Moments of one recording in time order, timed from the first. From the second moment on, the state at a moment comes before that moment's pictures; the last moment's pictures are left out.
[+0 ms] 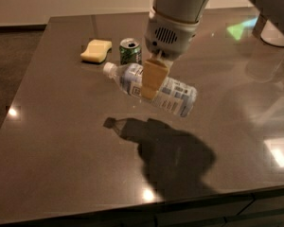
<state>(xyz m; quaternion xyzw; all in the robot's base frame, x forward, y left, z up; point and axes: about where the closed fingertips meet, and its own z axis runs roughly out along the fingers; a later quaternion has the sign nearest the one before) 0.469 -0.026 0.946 -0.58 0.81 0.09 0.06</state>
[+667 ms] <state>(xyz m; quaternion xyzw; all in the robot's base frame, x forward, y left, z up) 0.494 -0.020 0.992 -0.59 0.79 0.11 0.13</state>
